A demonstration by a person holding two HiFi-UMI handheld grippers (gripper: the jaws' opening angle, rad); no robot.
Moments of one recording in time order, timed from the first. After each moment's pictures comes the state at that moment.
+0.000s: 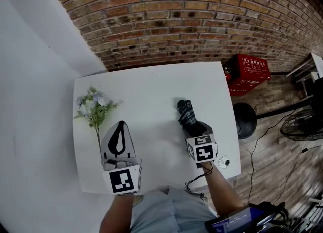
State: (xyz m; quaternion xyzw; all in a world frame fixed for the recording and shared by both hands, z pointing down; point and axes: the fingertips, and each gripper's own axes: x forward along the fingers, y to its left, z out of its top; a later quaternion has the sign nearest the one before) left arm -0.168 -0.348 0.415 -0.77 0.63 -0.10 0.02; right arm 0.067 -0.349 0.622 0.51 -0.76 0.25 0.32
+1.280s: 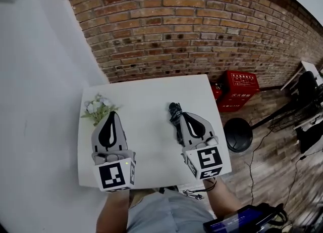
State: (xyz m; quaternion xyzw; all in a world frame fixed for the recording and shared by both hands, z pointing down) left arm -0.152 -0.282 0.284 -0.75 0.65 -0.02 0.10; right arm 0.045 -0.297 0.351 0.52 -0.85 0.00 0.07
